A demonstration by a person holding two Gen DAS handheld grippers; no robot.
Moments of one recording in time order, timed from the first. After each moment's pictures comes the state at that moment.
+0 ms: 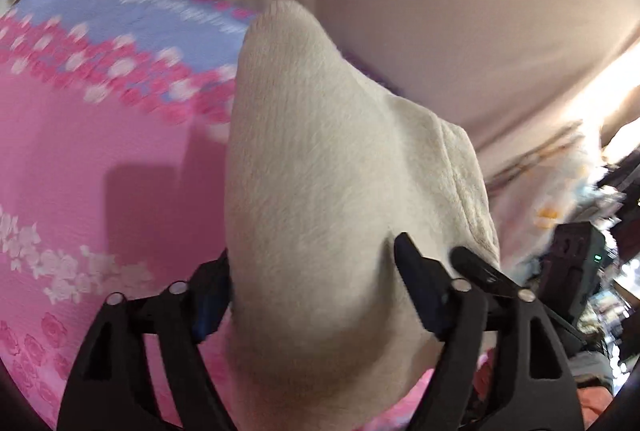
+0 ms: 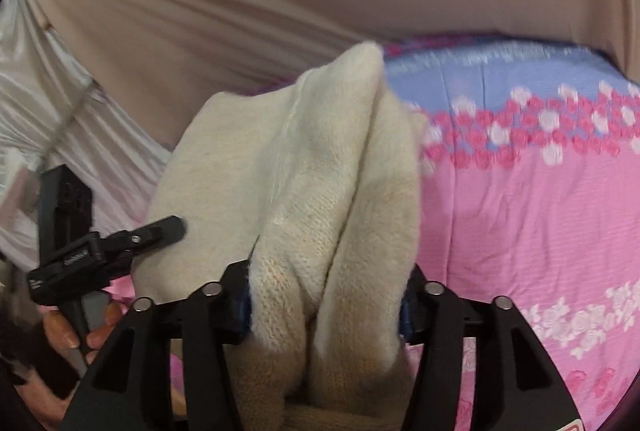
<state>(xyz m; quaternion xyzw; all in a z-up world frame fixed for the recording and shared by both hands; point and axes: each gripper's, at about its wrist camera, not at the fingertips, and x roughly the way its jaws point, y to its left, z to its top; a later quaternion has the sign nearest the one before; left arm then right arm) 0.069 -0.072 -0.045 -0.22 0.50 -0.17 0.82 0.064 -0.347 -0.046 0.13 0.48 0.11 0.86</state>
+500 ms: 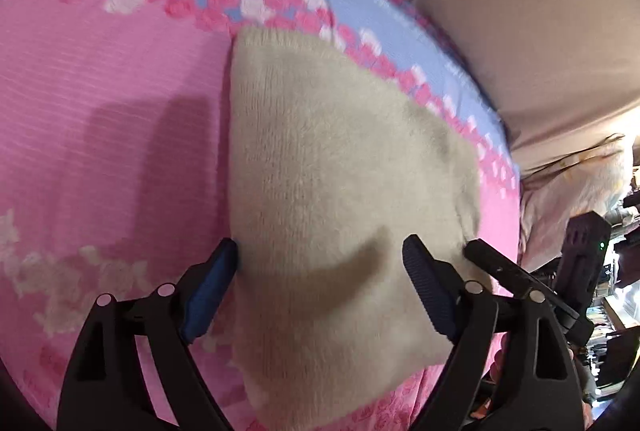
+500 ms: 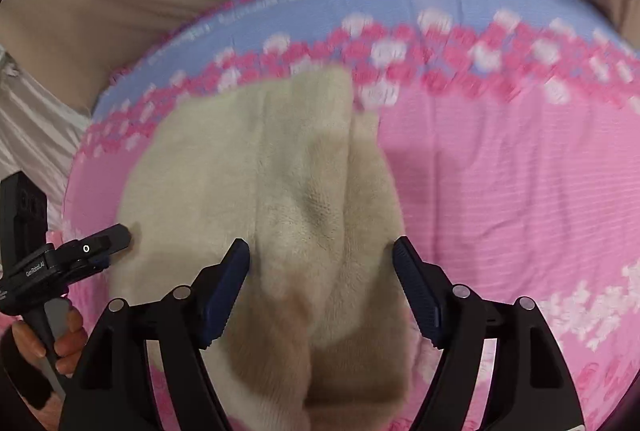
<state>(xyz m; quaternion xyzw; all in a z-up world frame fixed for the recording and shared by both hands) 0.115 -0.037 -0.145 -0.24 0.59 -0.16 0.75 0.119 -0.333 -0.119 0.13 0.58 0.06 0.80</state>
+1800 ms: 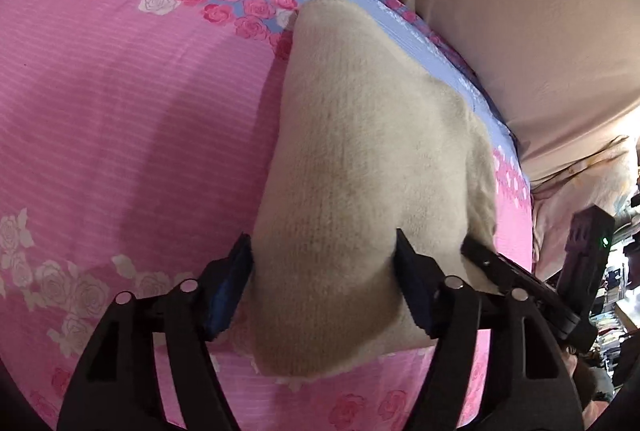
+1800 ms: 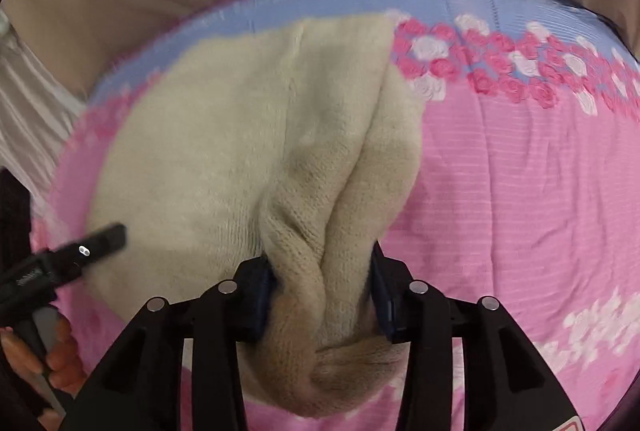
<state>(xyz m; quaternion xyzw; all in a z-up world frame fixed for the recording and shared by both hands) 0.092 -0.009 -0.151 -0.23 0.54 -0.14 0.80 0.092 -0.307 -0.105 0.15 0.50 0.05 0.85</state>
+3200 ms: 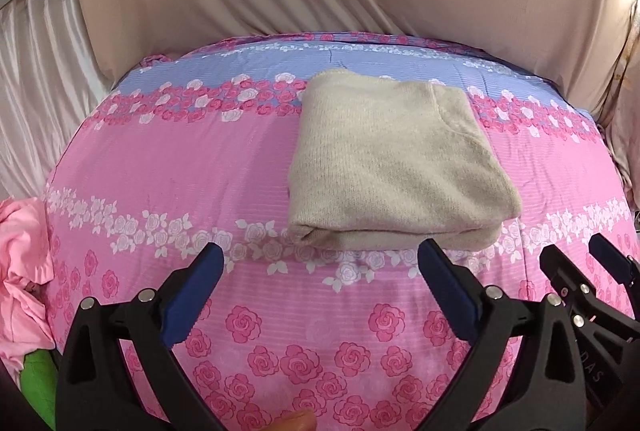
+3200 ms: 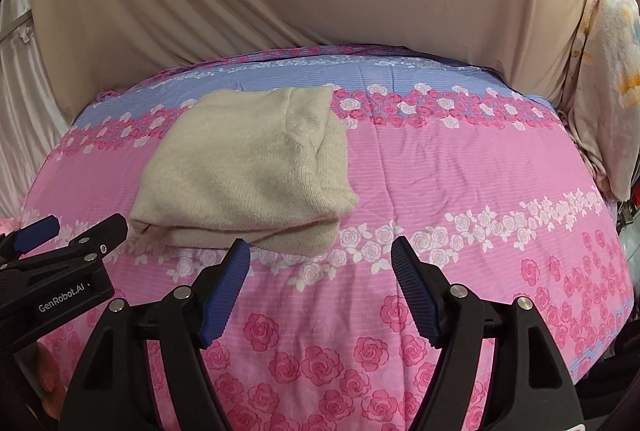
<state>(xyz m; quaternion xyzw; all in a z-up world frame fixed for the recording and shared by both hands) -0.035 -0.065 -0.047 0.02 0.45 -0.02 0.89 -0.073 -0.254 -0.034 0.04 0.40 -0.07 0.91</state>
